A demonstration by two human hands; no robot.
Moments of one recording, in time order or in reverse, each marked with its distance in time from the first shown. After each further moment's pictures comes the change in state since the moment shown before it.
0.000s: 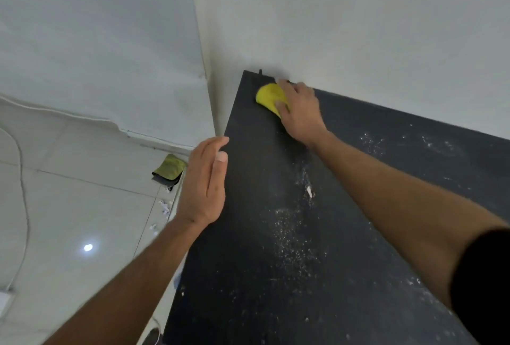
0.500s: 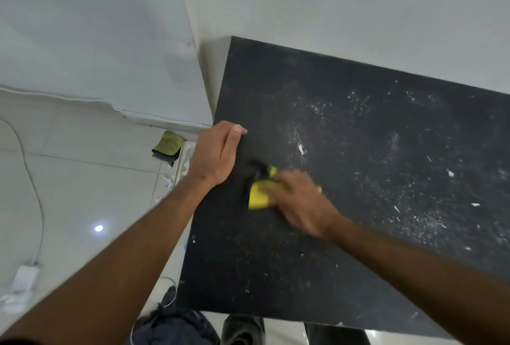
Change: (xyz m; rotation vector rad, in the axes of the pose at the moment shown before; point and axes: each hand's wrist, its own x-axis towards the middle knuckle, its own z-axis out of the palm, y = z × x) left_hand -0.005 0.010 0.006 0.037 -0.195 -0.014; right_hand -0.253 -0.038 -0.035 0.074 -0.321 -0.425
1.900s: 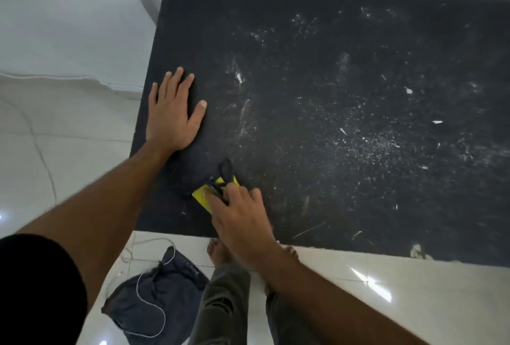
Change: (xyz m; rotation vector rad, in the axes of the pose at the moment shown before) left_hand -0.068 0.013 0.067 0.762 -0.096 -0.016; right_hand -0.141 -0.121 0.047 0.135 0.169 0.357
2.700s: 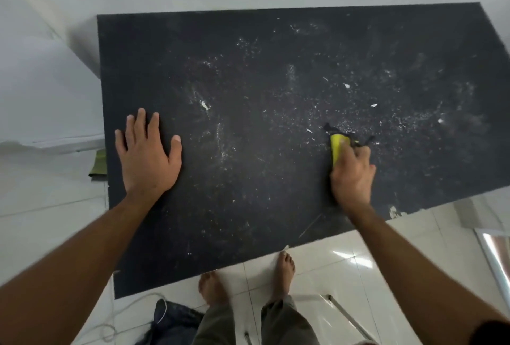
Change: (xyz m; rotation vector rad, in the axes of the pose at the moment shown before) left_hand 0.002 -0.006 0.002 -0.029 0.034 0.046; right_hand -0.031 0.155 -0.089 -0.326 0.378 0.979
